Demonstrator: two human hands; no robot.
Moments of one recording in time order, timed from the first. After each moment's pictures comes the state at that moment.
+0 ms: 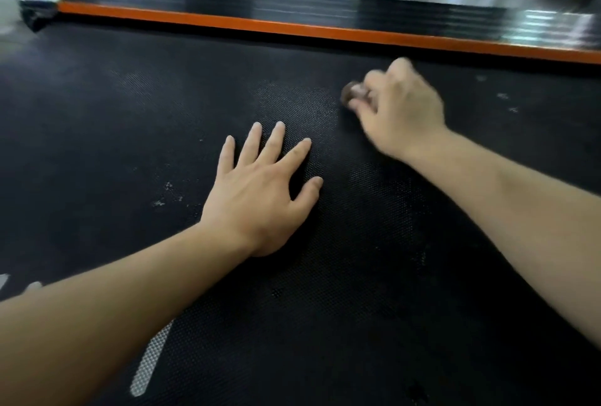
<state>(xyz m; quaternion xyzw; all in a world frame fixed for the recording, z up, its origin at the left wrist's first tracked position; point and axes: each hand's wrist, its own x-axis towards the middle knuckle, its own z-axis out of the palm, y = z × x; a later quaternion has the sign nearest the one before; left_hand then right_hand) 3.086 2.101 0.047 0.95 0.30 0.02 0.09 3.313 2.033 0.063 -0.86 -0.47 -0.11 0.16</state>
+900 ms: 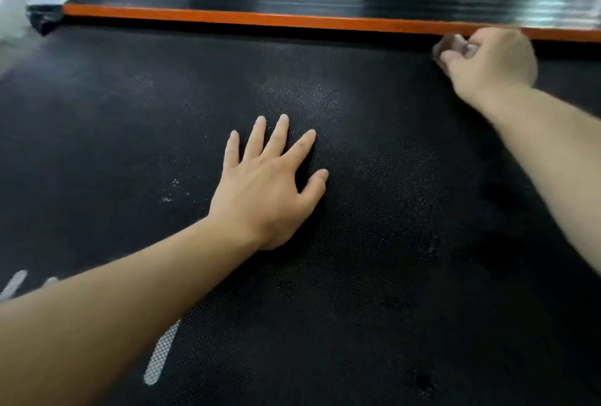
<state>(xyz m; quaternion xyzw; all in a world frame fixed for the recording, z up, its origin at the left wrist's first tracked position) 3.087 2.101 0.047 0.95 0.30 0.02 0.08 3.394 2.001 0.085 -0.94 -0.26 -0.11 0.20</state>
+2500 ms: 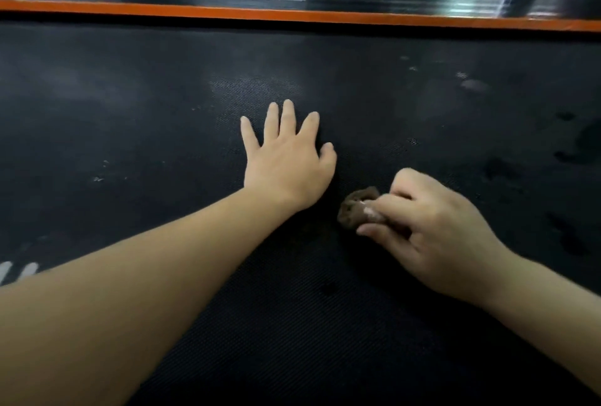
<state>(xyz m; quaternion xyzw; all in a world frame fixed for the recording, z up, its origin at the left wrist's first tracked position) 3.159 2.001 0.054 0.95 0.28 0.02 0.15 3.220 1.791 0.062 -0.78 -0.58 -0.03 0.21</state>
